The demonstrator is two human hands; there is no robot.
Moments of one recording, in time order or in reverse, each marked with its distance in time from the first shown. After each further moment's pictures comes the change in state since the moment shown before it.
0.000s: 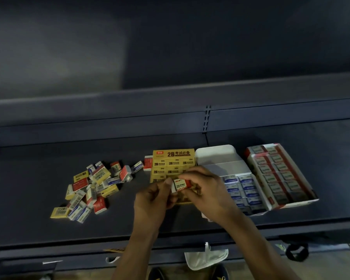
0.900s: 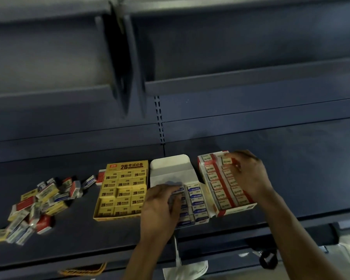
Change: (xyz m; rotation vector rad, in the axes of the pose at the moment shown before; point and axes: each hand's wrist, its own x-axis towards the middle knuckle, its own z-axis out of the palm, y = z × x) left_hand -0.012 -0.029 0.121 0.916 -0.026 0.616; right_hand -0.033 0.150 -0.160 -0.375 0.179 0.337
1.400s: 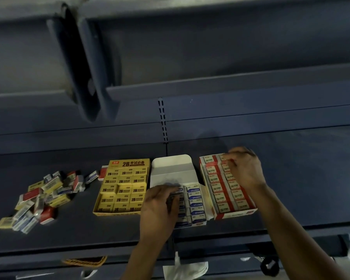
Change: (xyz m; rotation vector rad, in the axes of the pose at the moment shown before) left_hand -0.003 0.000 0.010 -0.004 0.050 -0.019; right_hand 0.029 0.015 0.021 -0.079 -0.038 -0.027
